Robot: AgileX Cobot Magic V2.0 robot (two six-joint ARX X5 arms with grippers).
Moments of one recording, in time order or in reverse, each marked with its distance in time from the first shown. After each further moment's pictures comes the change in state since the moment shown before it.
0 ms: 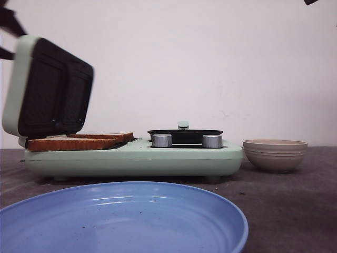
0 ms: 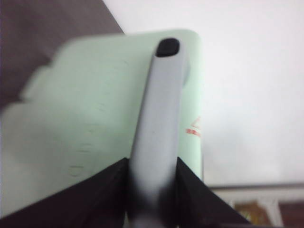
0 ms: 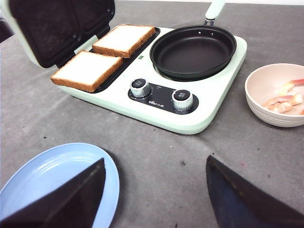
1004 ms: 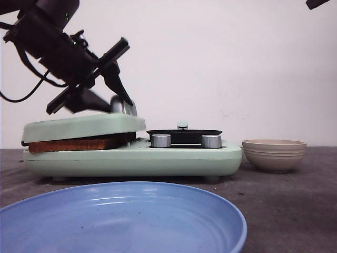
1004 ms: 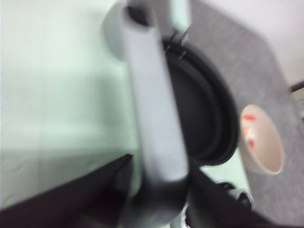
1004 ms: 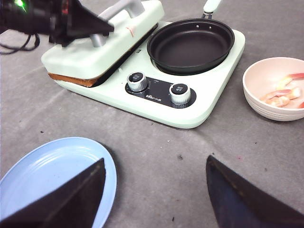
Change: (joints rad) left arm -0.458 0.251 0.016 0.041 -0.328 0.345; right arm 0.000 0.000 0.000 -0.023 0.000 0.000
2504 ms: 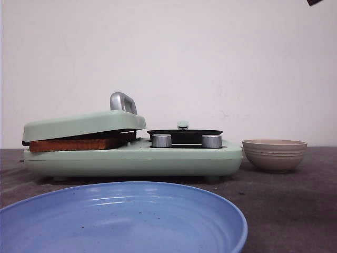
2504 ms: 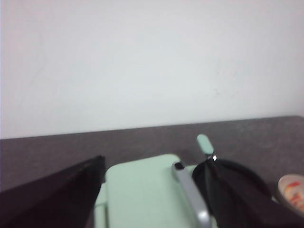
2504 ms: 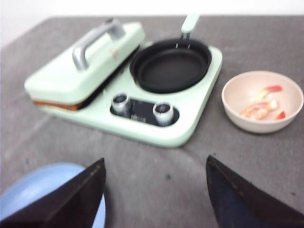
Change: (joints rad) left arm 0.013 -0.818 -0.019 -0.352 -0.369 0.550; right arm -0.015 0.000 0.000 0.074 0.086 0.041
